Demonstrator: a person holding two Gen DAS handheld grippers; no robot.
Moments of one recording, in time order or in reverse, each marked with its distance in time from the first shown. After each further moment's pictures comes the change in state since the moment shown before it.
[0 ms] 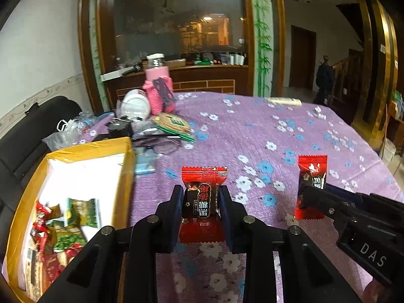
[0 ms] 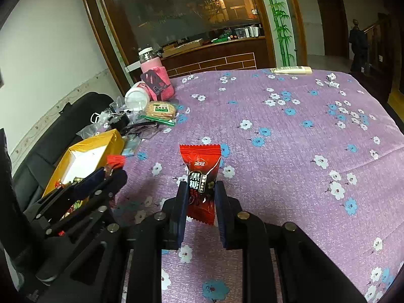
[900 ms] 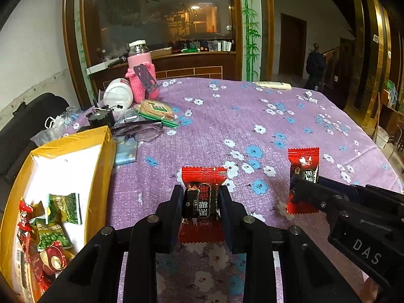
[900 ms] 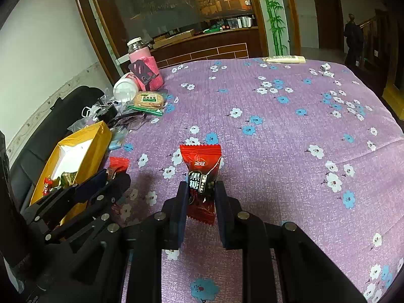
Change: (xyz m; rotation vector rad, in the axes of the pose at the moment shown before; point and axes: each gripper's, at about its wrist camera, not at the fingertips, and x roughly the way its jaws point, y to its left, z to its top) left arm 0.022 -0.016 -0.008 0.049 0.071 -0.061; right arm 0.013 -0.008 -0.005 0.010 0.058 -0.050
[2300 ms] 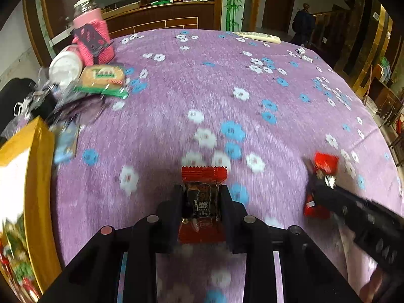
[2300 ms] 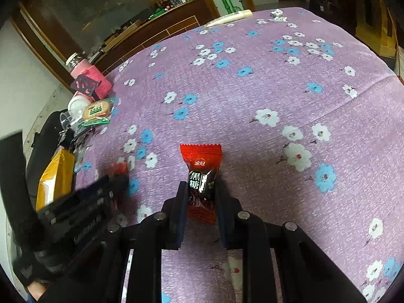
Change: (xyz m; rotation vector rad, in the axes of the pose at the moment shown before) left arm 0.073 -0.029 0.025 0.047 0.316 -0.125; right arm 0.028 -0.075 0.005 0.284 0.141 -0.030
